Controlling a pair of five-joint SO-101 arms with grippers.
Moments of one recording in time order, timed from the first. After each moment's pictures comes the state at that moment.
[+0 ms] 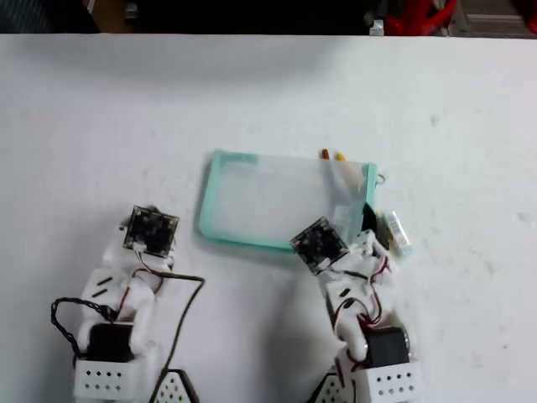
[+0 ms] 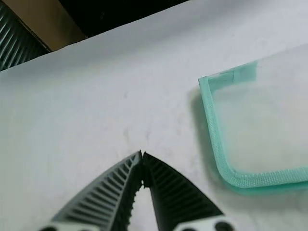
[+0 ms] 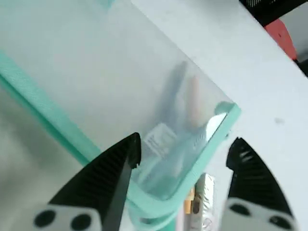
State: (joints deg) left arm -3.8 -104.1 97.1 45.3 -11.9; right arm -12.1 -102.6 95.6 47.7 37.5
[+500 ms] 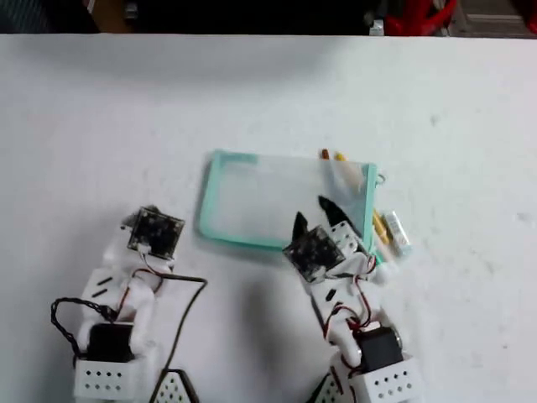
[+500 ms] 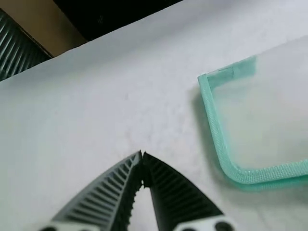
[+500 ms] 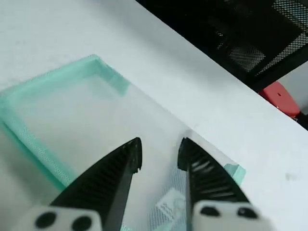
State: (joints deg) left arm -3.8 -104.1 97.1 45.3 -15.6; right arm -19.7 -102.6 94.9 36.8 27.9
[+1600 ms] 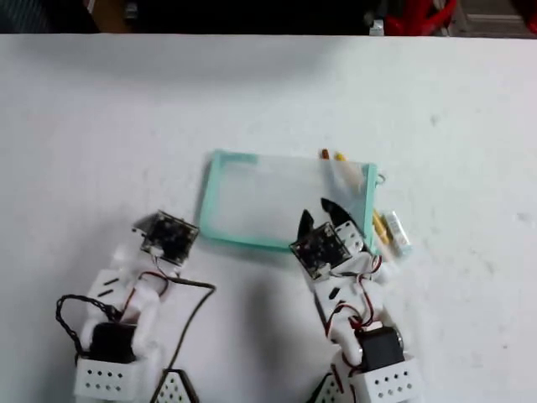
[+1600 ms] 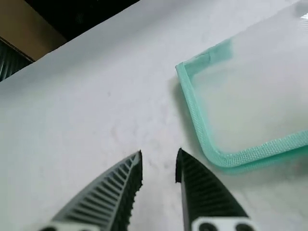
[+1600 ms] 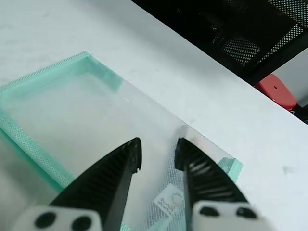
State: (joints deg) left arm -0.7 -104.1 97.1 48.3 -18.9; right arm -18.5 -102.6 96.4 36.8 27.3
